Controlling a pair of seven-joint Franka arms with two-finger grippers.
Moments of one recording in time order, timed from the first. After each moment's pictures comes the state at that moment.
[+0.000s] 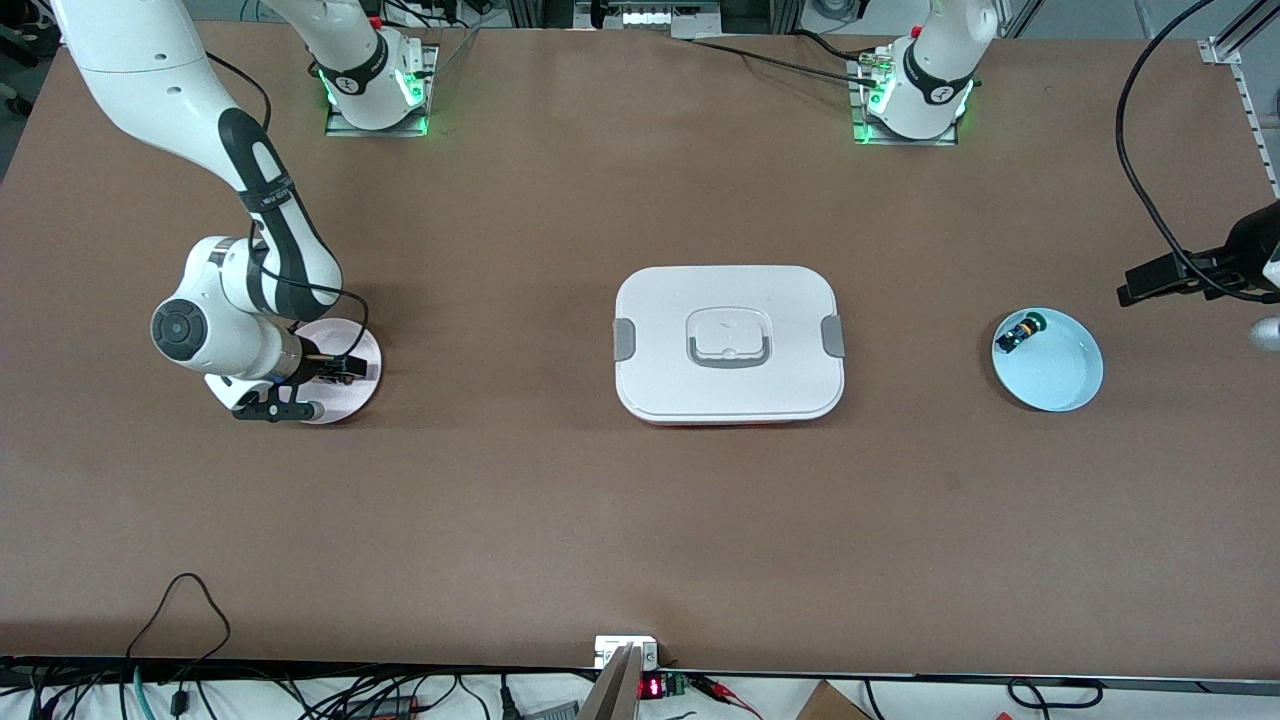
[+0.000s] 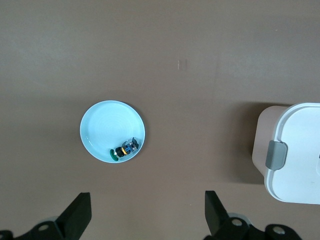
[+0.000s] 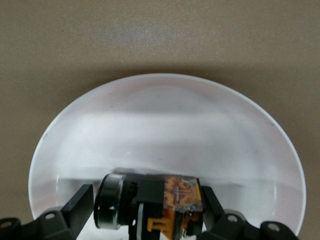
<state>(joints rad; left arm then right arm) 0.12 0.18 -0.05 -1.43 -0.01 1.51 -0.03 0.12 0.54 -0.11 -2.01 0.14 2.41 -0.11</state>
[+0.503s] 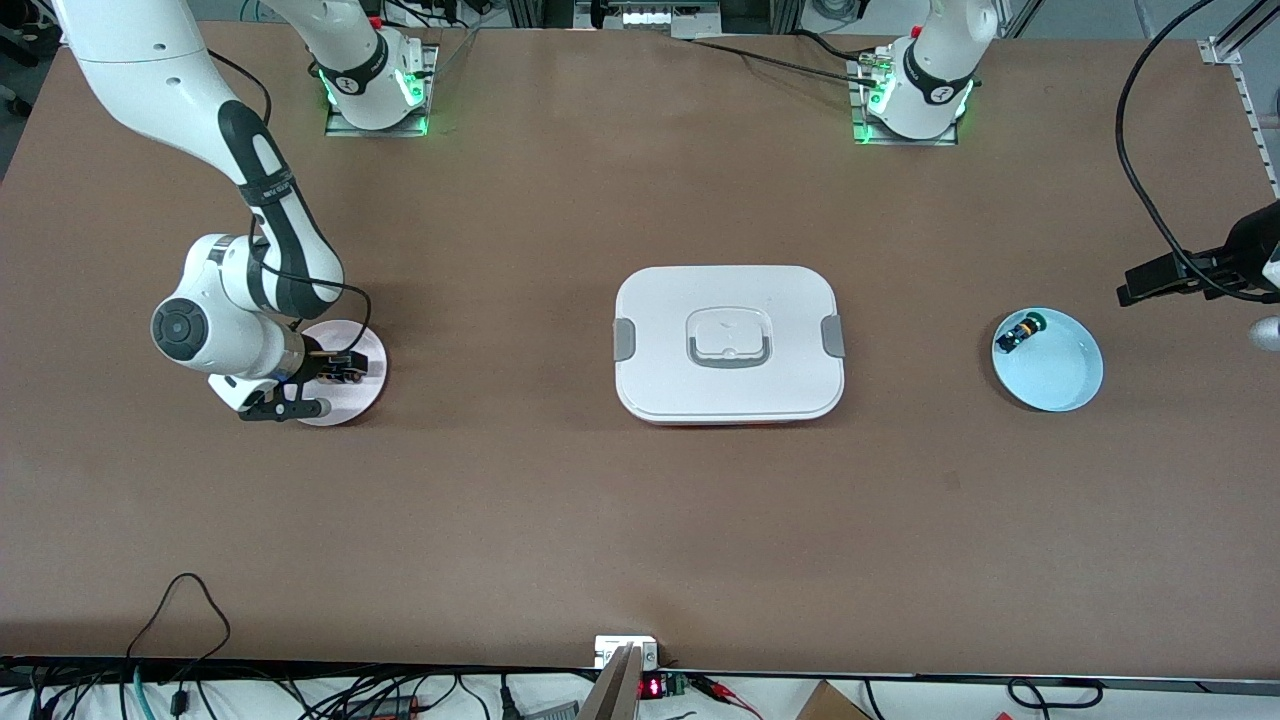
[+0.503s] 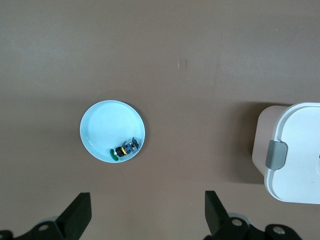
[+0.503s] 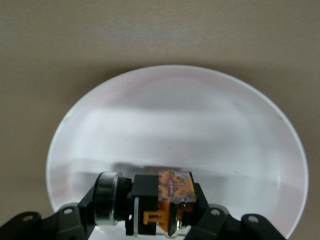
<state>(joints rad) 0.12 0.18 -0.05 -1.43 -0.01 1.51 -0.03 0.13 0.52 -0.09 -1.99 0.14 2.33 -0.14</state>
